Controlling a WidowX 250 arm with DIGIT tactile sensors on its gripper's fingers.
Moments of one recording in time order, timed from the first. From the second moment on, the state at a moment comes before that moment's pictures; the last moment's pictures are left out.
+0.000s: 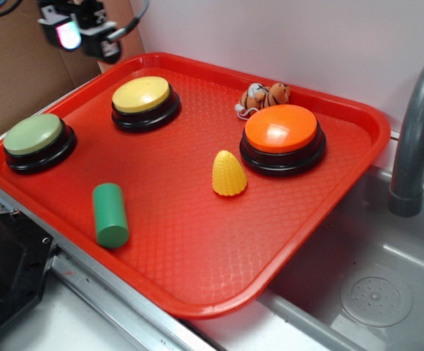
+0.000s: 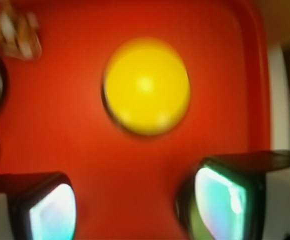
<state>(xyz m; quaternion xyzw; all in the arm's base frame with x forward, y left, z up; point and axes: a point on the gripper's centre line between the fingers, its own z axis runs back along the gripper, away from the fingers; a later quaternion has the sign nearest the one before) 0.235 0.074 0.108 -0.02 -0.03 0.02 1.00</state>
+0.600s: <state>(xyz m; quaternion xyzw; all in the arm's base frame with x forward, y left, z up) 0.294 0.087 0.049 0.02 -0.03 0.04 1.00</state>
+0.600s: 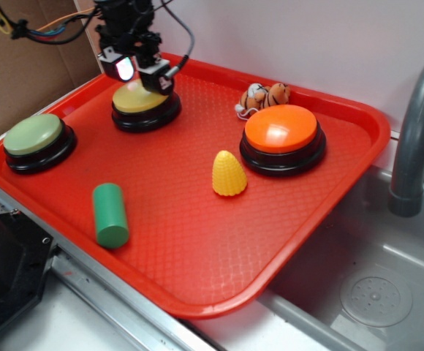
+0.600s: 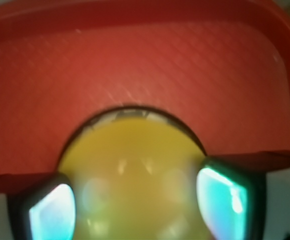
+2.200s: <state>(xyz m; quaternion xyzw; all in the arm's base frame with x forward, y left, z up) 0.214 0.063 0.164 0.01 -0.06 0.09 0.99</state>
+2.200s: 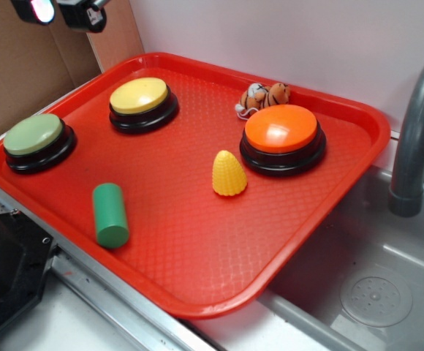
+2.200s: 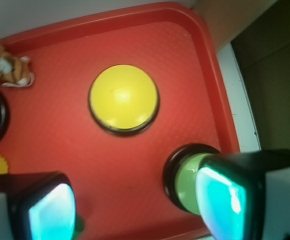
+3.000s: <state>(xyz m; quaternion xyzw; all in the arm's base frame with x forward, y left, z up) 0.226 0.033 0.171 0.00 -0.04 0.04 1.00</state>
